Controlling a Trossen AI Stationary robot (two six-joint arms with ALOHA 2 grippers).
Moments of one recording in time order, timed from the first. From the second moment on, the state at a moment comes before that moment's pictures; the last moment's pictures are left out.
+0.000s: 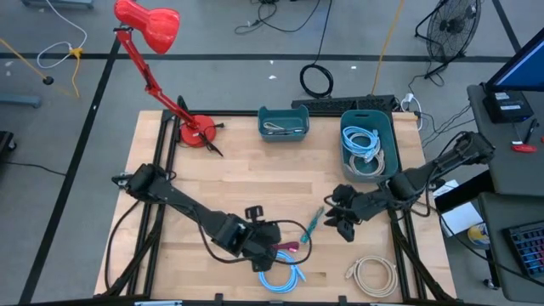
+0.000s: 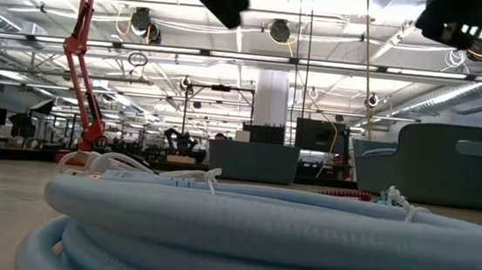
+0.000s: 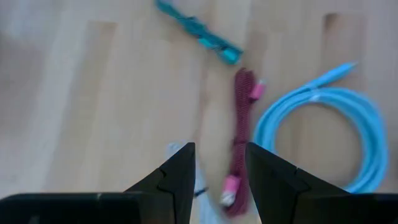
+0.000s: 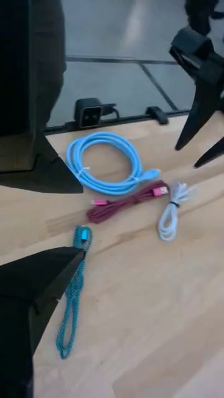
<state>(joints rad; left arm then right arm) -0.49 1.99 1.76 -0.91 -0.37 -0.55 0.48 1.12 0.92 -0.55 0.15 0.91</state>
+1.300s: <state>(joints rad) -0.38 2.12 1.55 -0.52 -0.04 -0.57 0.51 1.12 0.72 -0.23 0.15 0.93</state>
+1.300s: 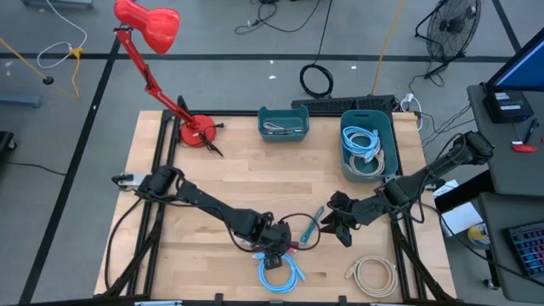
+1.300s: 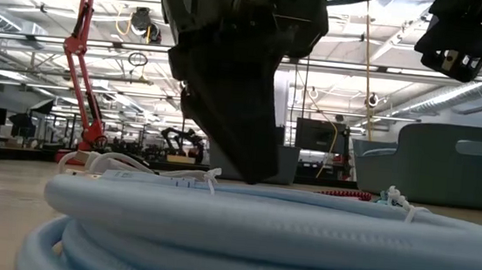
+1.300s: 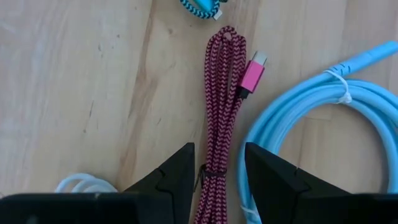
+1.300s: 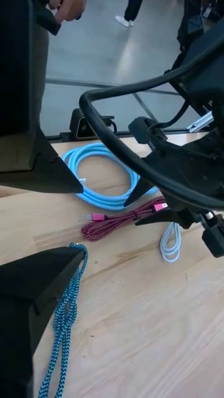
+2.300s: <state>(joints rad) -0.38 2.18 1.56 -0.52 0.01 -0.60 0.51 1.10 0.72 -0.23 0.15 0.92</state>
